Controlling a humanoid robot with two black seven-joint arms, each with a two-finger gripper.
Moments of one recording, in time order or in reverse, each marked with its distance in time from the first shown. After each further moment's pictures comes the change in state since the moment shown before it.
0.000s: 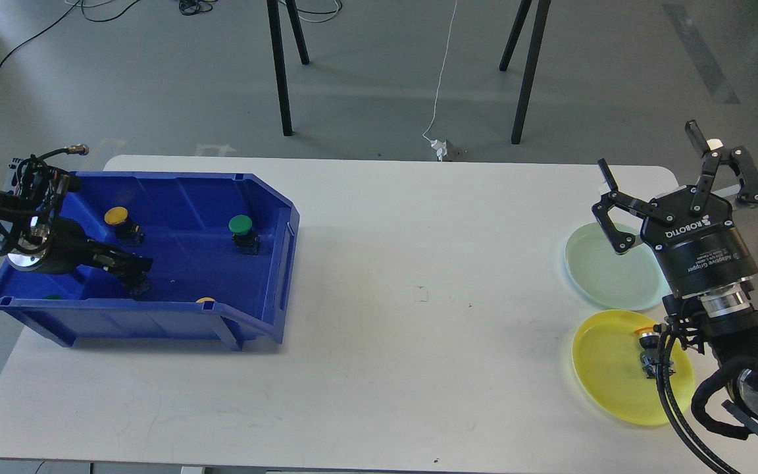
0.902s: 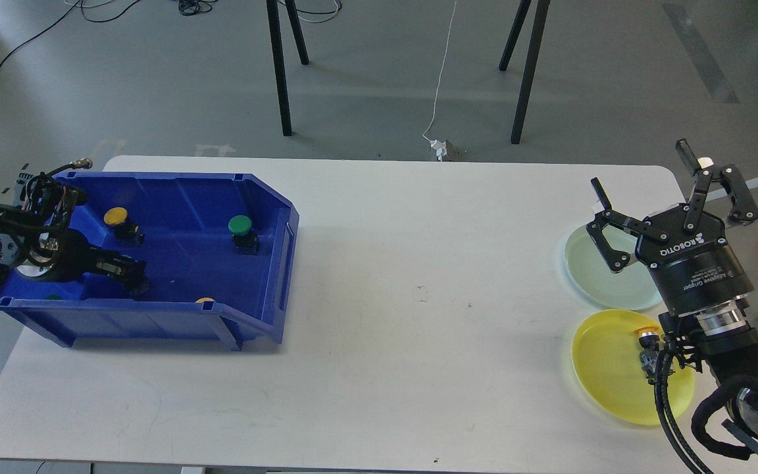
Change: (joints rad) left arm 0.070 -0.087 0.002 0.152 0.002 0.077 0.000; right arm -0.063 -0.002 -0.008 0.021 -0.014 0.008 0.000
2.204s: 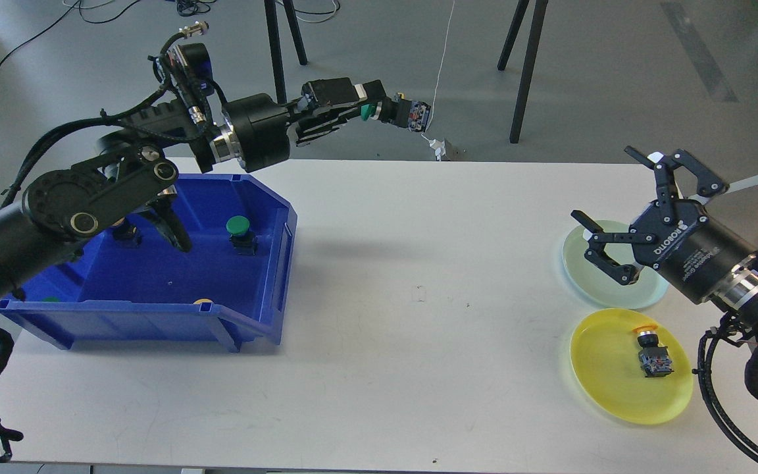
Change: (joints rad) left arm -0.043 -0.276 -0.592 -0.373 -0.590 -0.049 0.000; right arm 0.283 -0.249 -0.209 0.019 -0.075 -0.186 -0.293
